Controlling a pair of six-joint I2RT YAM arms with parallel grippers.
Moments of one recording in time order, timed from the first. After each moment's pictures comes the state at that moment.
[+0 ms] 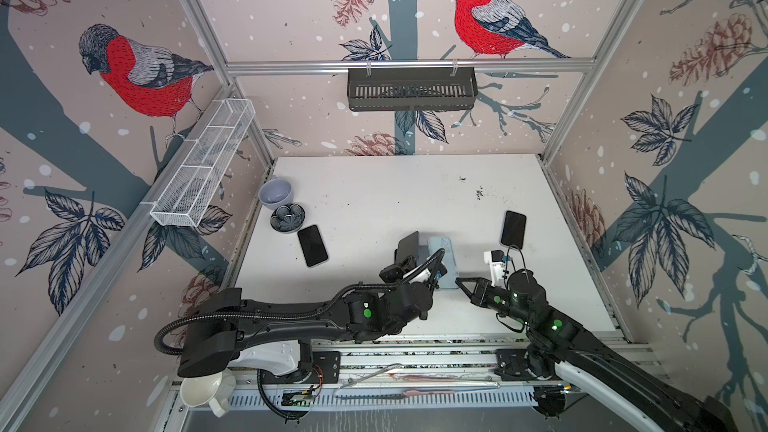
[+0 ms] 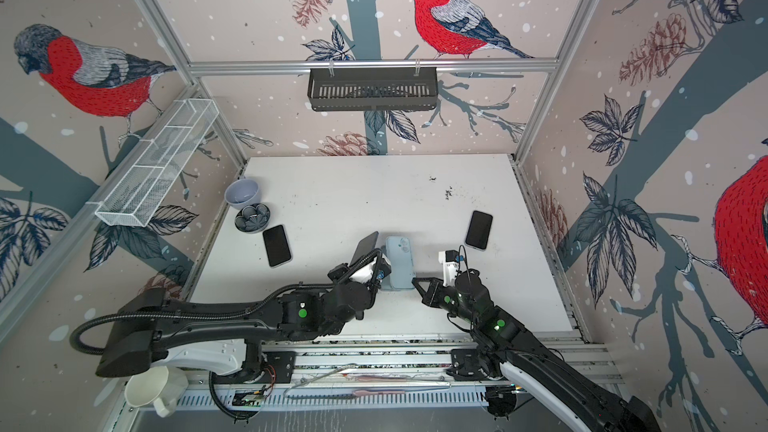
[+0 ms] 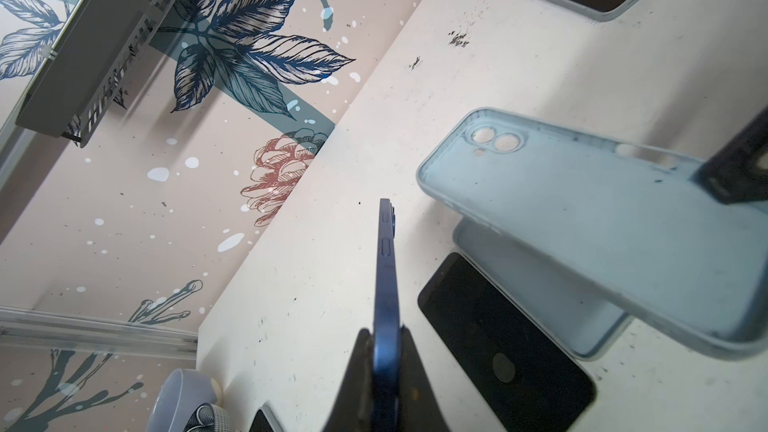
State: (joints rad) left arm -1.33 1.25 0.73 -0.06 -0.91 0.27; right arm 0.69 0.52 0.12 0.00 -0.23 0.94
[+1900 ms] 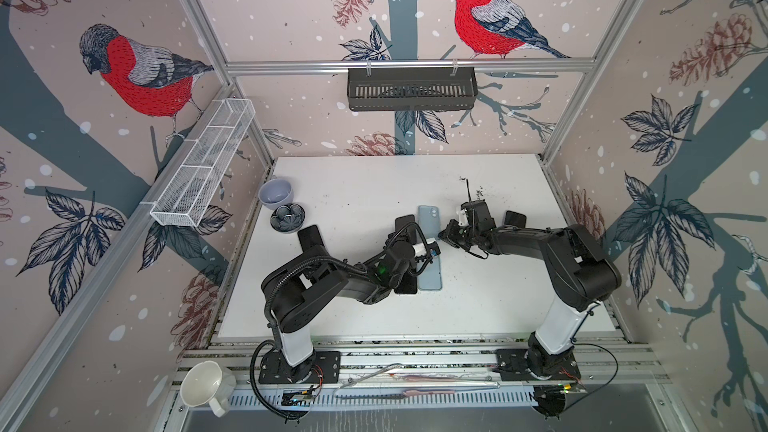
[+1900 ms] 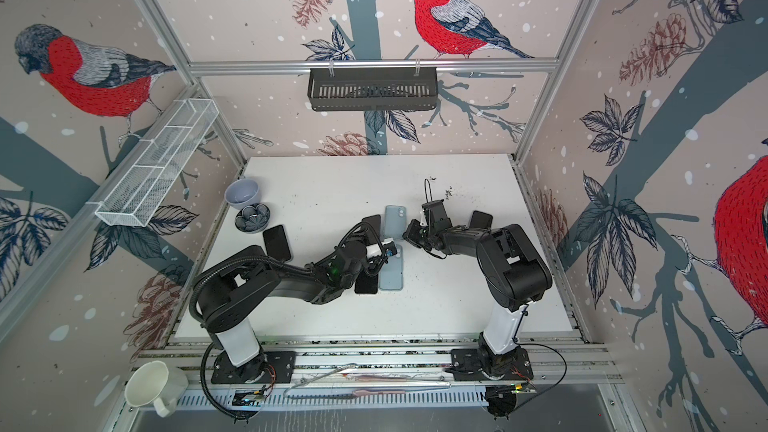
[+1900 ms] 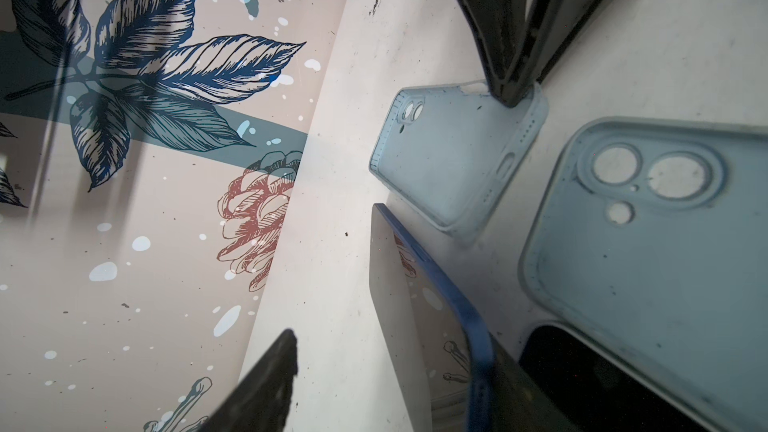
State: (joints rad) left arm -0.91 1.79 0.66 0.71 -0.50 0.85; right arm 0.41 1.78 0.84 0.10 -0.39 0.81
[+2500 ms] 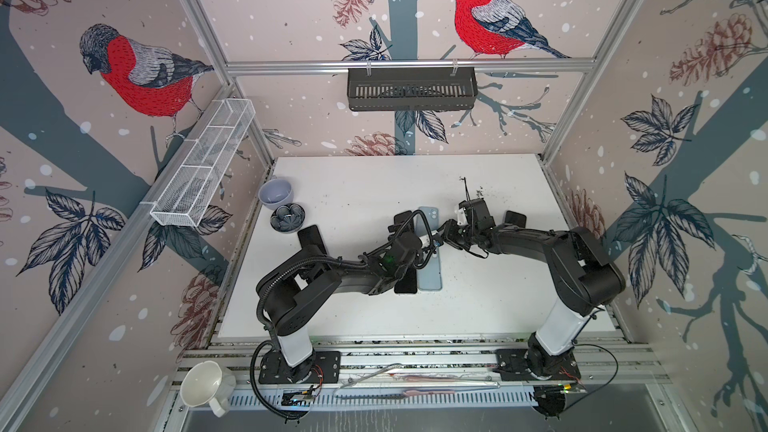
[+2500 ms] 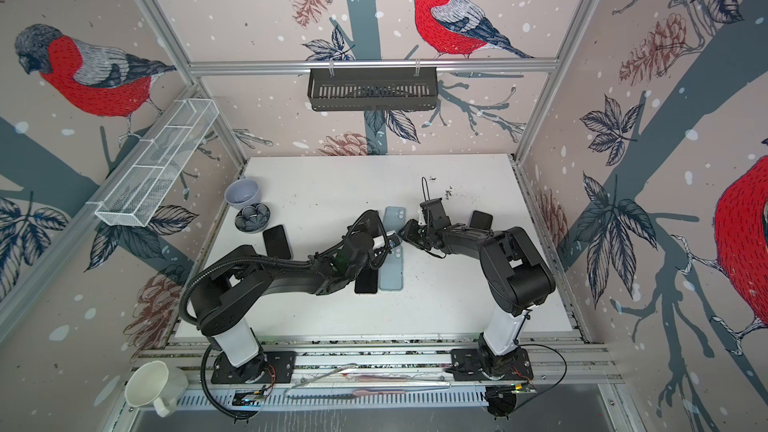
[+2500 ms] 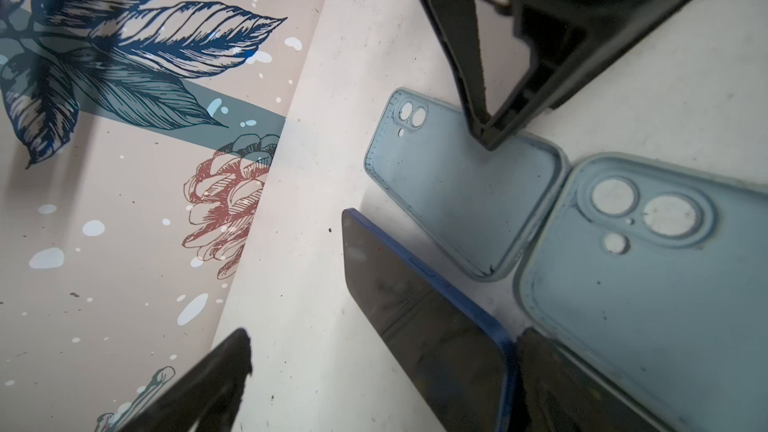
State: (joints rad) left arm -0.90 1.76 0.80 0.44 -0.48 0.70; right arm 0.42 1.74 0.86 0.03 -0.38 0.76
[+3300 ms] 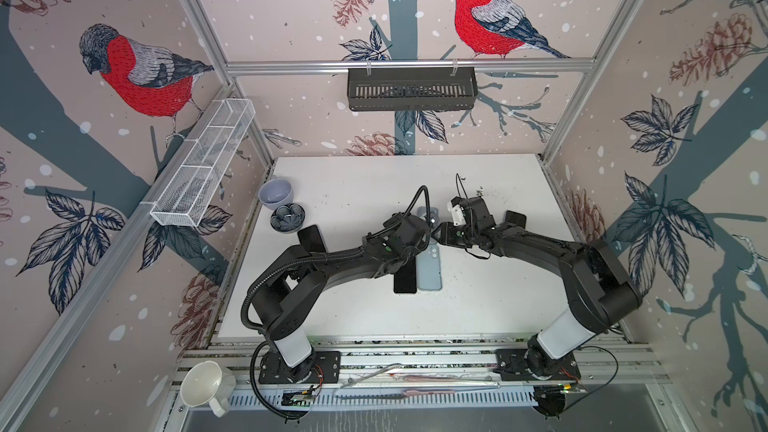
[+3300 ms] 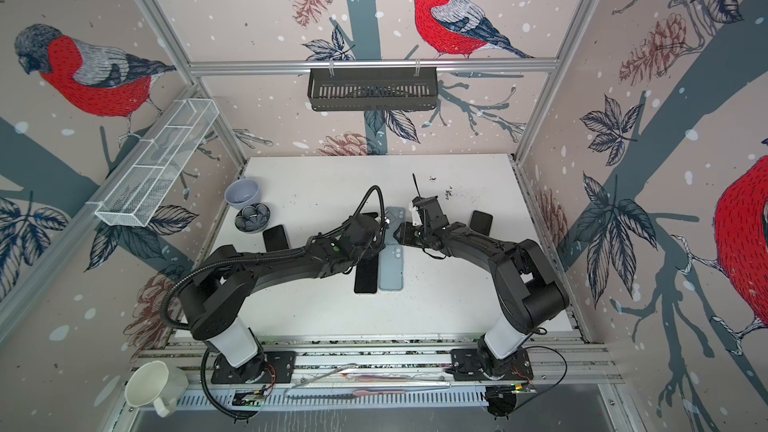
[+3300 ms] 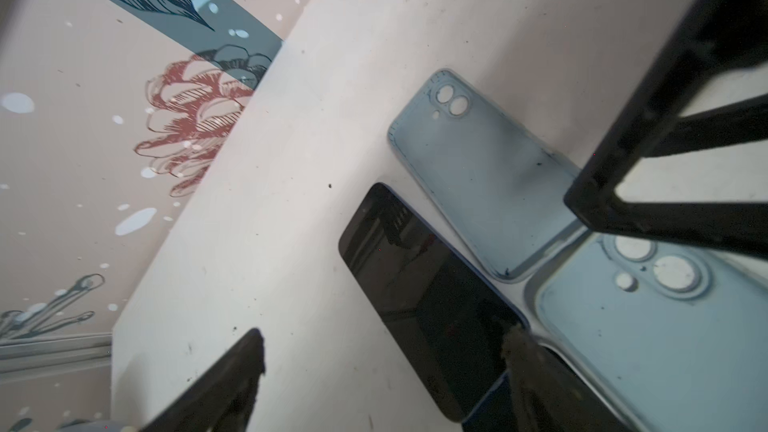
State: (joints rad) left arm -0.87 1.72 1.04 -0.08 -0.46 0.29; right arm 0.49 1.61 0.86 -0.10 -0.32 0.53
